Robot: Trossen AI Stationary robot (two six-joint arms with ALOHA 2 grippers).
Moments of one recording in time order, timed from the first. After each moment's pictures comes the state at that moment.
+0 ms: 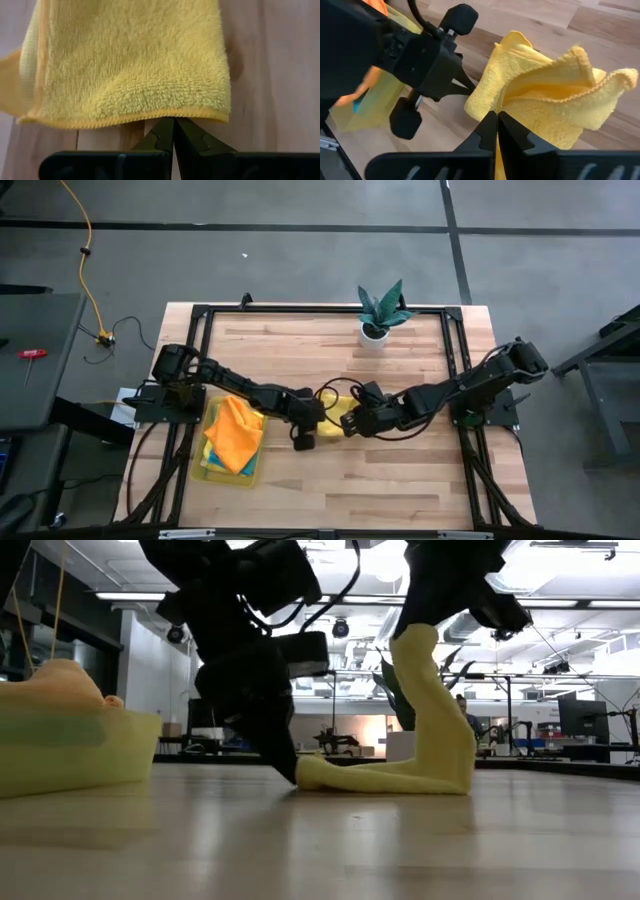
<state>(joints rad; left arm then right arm) -0.04 1.89 1.04 -0.18 -0.04 -0.21 0.35 1.57 1.16 -0.59 0.43 1.34</state>
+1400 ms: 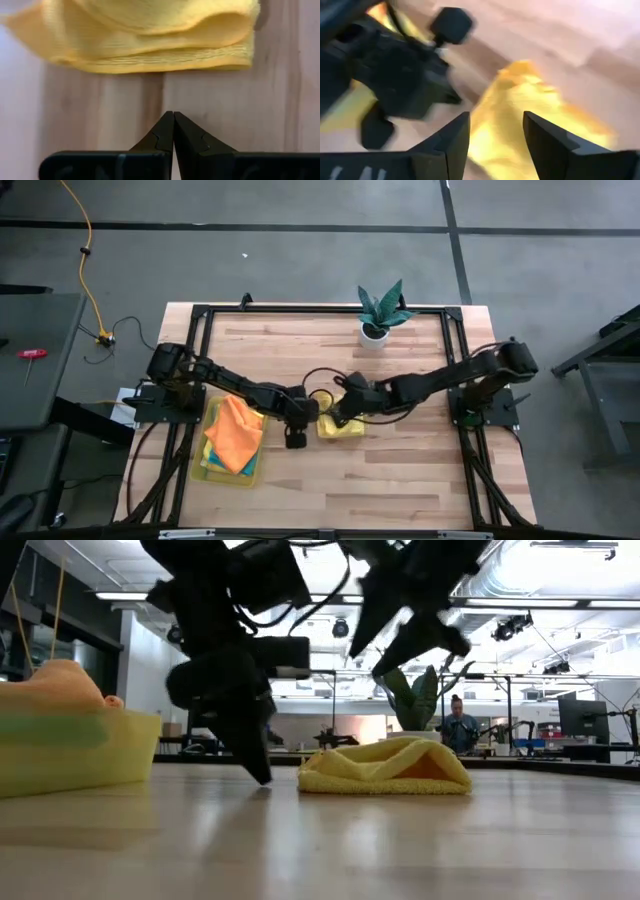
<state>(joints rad) -0.03 1.85 1.04 -0.35 -0.08 -0.19 0.21 1.63 1.16 -0.48 0.35 1.03</state>
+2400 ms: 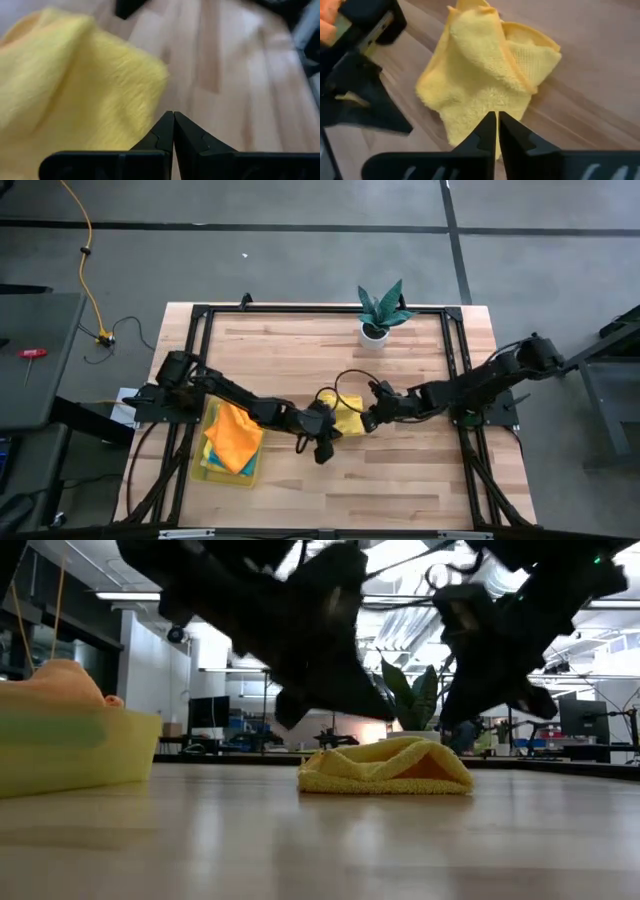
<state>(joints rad) -0.13 1.94 1.02 0.30 -0.15 -0.52 0.25 1.41 0.65 -0.12 0.24 1.20</state>
